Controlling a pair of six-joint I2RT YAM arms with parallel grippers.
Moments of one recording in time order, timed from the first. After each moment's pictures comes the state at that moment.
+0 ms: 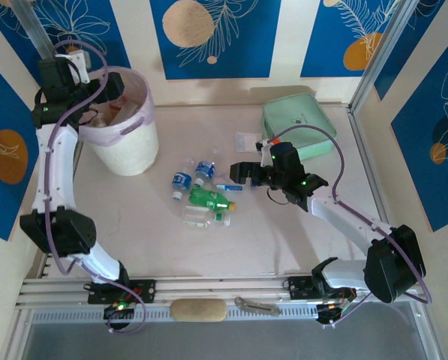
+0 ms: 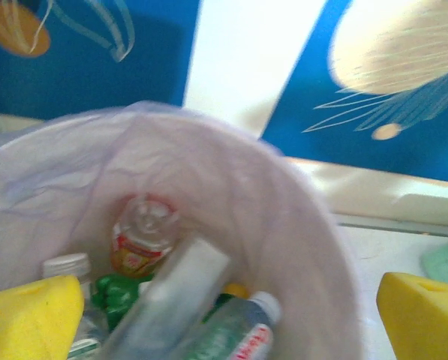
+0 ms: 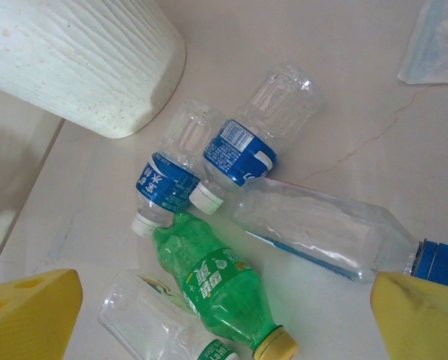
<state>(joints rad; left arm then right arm) 0.10 1.60 1.88 -0.67 0.25 -0.17 0.52 1.27 0.87 -0.19 -0.26 0.50</state>
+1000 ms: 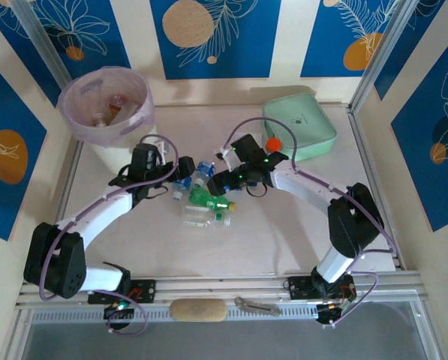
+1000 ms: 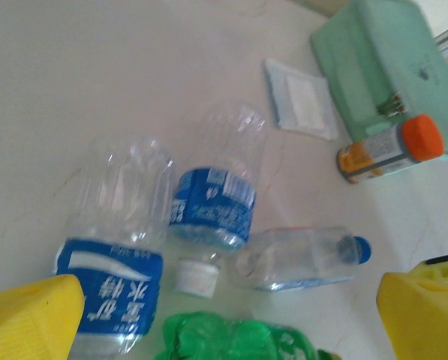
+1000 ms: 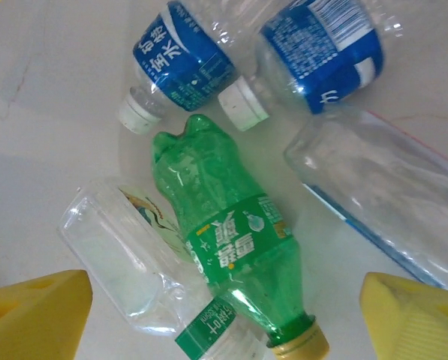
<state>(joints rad) -0.37 1.33 0.81 -0.12 0.21 -0.58 0.66 1.67 1.24 -0.55 -0.34 0.17</state>
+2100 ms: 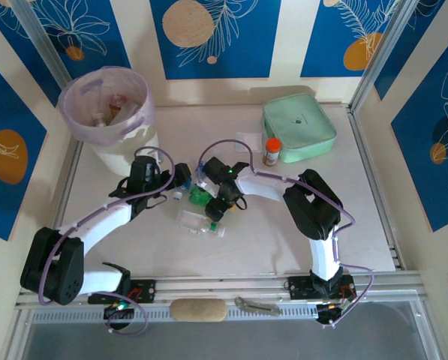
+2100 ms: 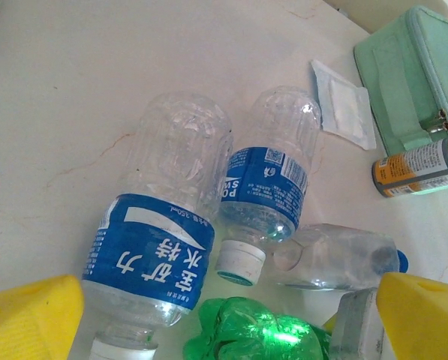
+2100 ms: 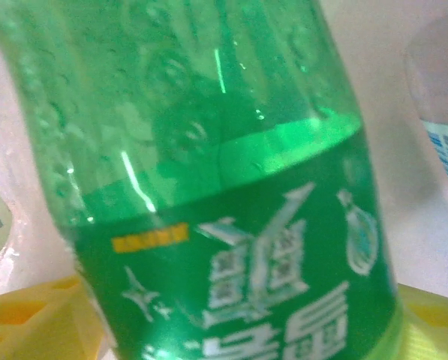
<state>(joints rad) -0.37 1.29 0.66 0.02 0.13 -0.68 0.82 1.96 1.35 -0.73 -0.06 -0.11</state>
